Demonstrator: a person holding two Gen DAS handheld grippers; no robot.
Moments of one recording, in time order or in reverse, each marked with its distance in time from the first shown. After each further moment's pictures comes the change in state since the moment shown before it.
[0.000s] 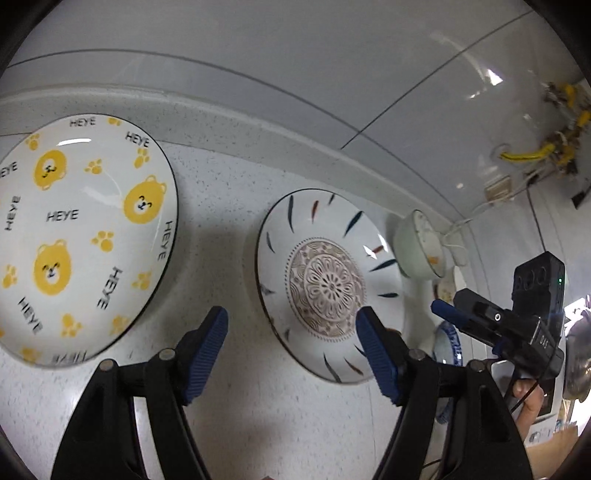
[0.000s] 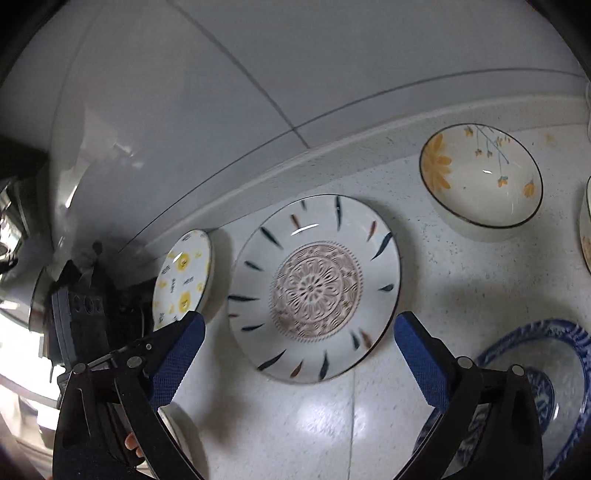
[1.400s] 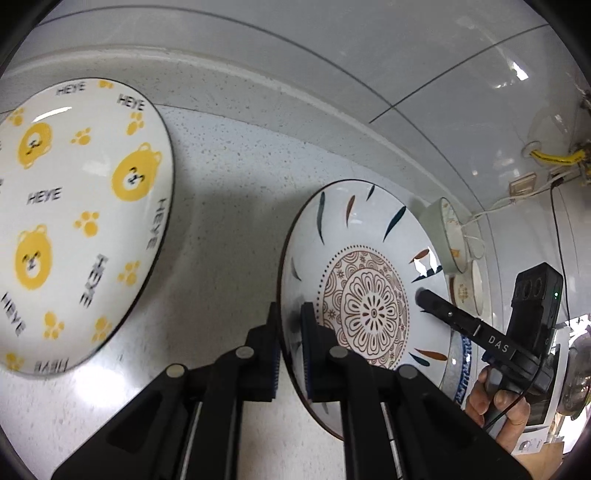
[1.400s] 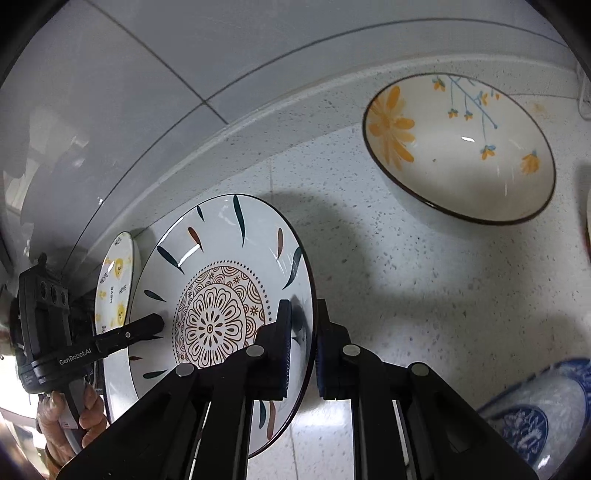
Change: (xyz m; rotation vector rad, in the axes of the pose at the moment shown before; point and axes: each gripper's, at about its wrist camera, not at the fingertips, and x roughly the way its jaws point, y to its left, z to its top) left arm 0.015 0.012 0.004 -0.054 0.100 0.028; right arm 0.044 -0.037 0.015 0.046 0.067 -0.166
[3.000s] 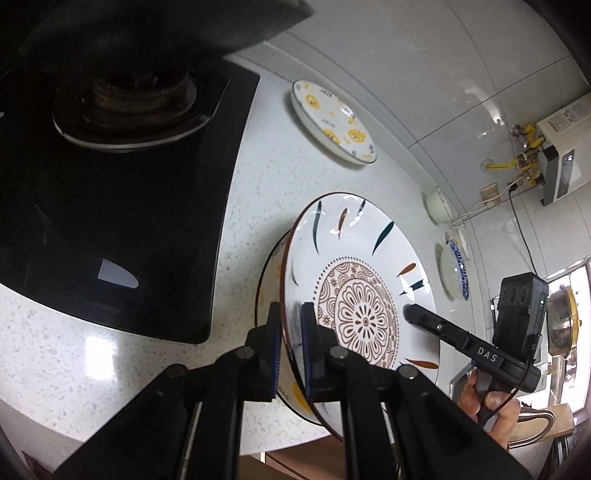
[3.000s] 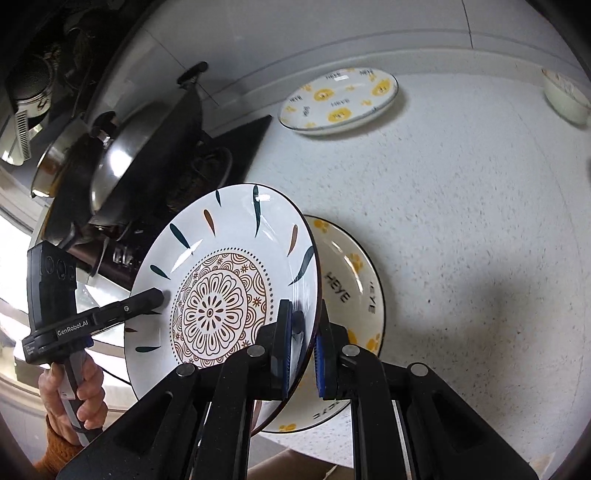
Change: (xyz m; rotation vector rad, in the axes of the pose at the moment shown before) left arm -0.245 0.219 -0.273 -0.099 -0.170 -0.013; right arm -0.016 0.237 -0.278 -0.274 0.055 0.143
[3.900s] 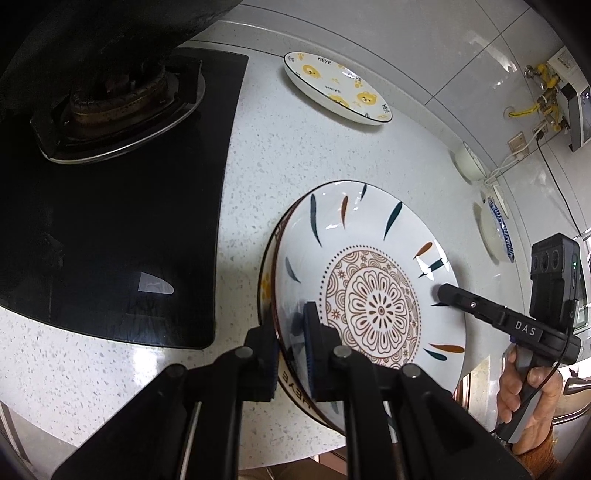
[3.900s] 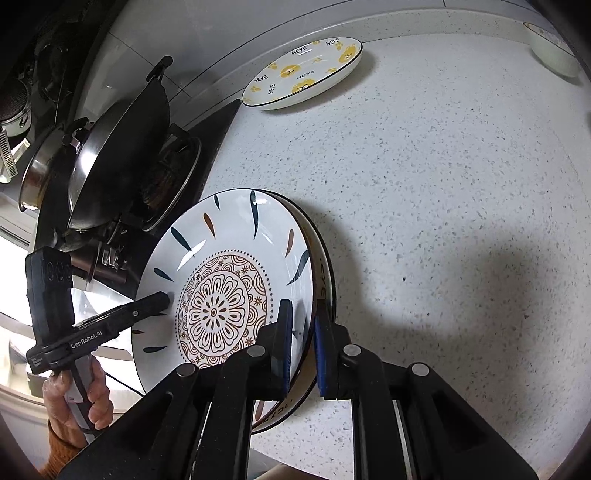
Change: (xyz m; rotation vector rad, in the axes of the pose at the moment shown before) left arm 0.030 -0.024 -0.004 0.145 0.062 0.175; right arm 0.018 -0.038 -0.011 0.067 0.039 0.020
